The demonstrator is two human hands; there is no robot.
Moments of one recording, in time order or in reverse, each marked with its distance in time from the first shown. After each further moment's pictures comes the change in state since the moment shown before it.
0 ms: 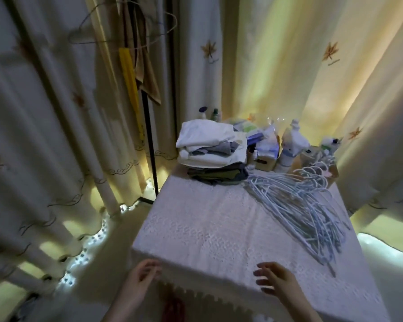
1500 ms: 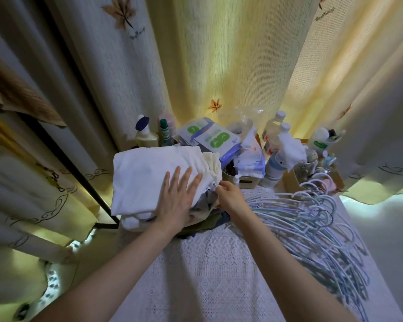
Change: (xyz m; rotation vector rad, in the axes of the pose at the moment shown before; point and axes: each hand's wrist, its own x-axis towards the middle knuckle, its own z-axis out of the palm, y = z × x) left_hand 0.393 0.243 0.188 1.541 -0.056 0.912; right_hand 0.337 -0.270 0.057 -0.043 0.137 -0.020
